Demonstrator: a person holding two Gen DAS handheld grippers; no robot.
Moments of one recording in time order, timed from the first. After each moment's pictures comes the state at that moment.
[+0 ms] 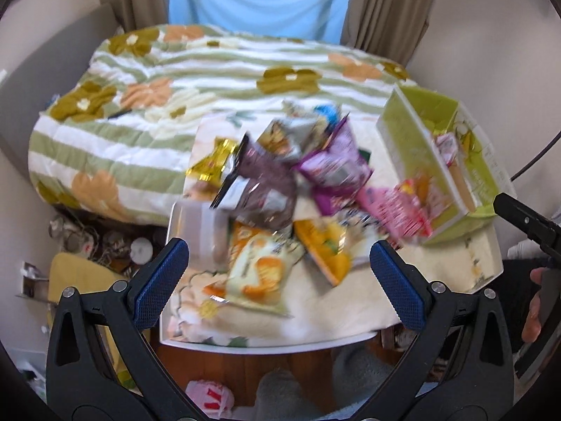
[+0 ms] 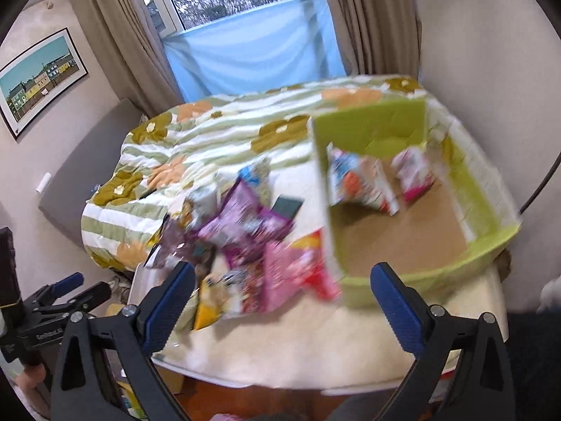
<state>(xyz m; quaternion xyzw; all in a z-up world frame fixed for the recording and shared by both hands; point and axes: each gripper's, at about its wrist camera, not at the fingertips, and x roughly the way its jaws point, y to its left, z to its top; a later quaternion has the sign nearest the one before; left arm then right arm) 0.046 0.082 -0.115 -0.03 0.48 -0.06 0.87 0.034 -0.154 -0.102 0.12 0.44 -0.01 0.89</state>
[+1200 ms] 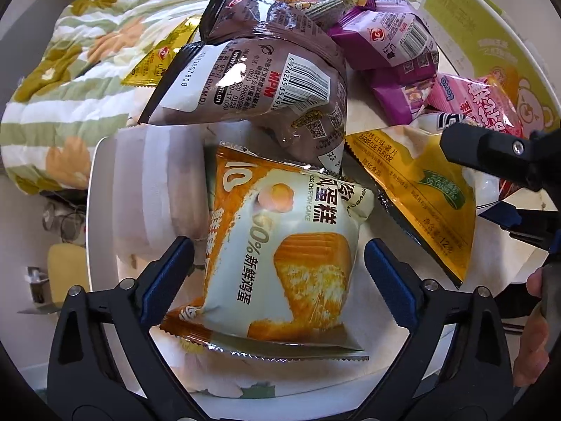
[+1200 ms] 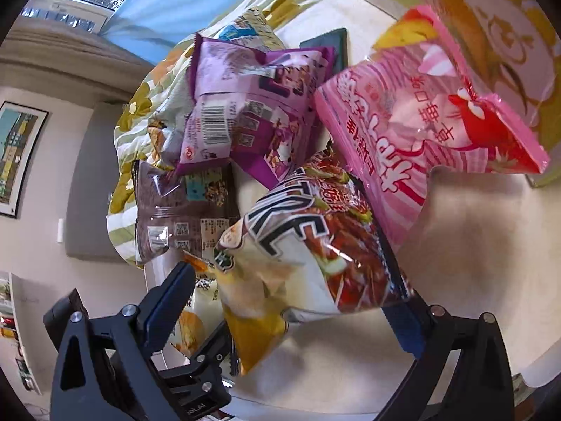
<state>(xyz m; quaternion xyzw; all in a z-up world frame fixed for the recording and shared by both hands) 0.102 0.066 -0.275 0.04 0.59 -0.07 0.80 0.102 -0.109 -0.275 0.34 0.55 0.01 0.76</state>
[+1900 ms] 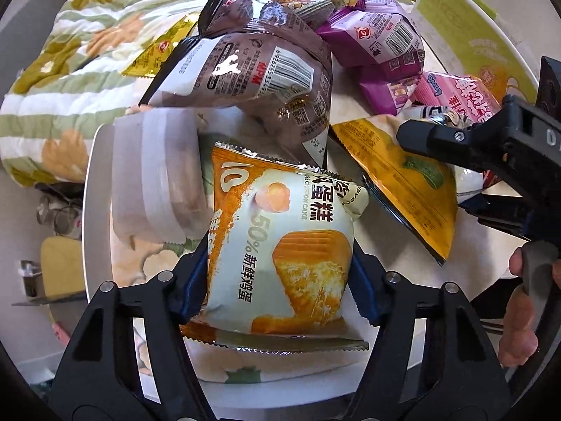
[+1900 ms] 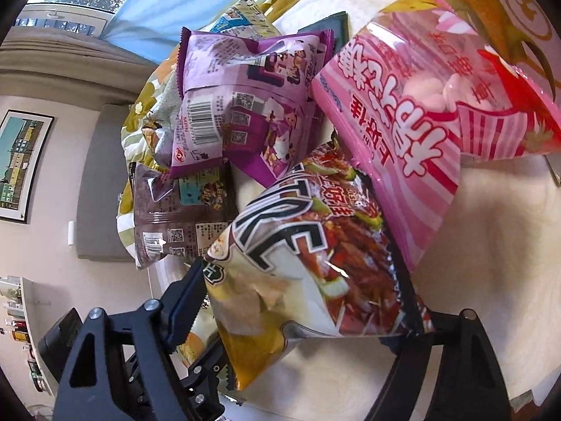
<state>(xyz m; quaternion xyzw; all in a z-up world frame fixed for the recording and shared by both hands) 0.085 0.065 -0.269 0.01 0.59 -0.08 0.80 0.107 -0.111 -0.291 0.35 0.56 0.03 0.75</state>
